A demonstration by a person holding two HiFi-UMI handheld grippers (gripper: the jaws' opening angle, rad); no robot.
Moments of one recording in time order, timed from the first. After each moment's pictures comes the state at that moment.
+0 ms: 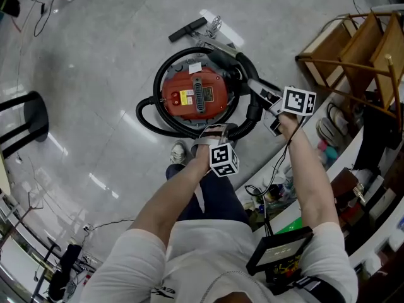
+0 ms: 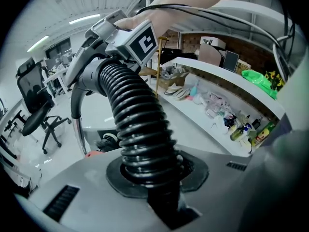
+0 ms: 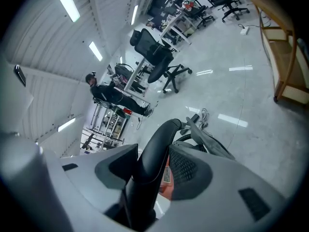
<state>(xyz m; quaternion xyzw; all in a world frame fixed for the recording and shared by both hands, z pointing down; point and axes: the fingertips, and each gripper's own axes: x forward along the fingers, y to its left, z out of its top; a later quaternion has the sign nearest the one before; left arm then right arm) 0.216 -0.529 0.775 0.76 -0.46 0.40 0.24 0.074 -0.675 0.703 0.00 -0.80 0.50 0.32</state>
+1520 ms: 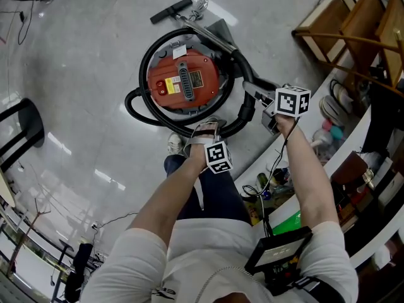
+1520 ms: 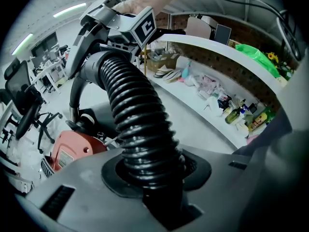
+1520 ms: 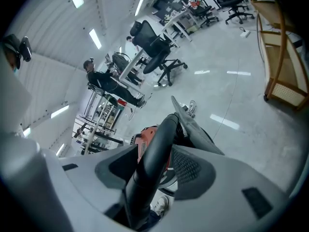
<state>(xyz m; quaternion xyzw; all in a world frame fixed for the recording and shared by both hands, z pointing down) 0.263 -0.475 0.856 0.75 -0.40 0.46 0.26 0.150 -0.648 0.780 0.00 -0.81 0.46 0.38</state>
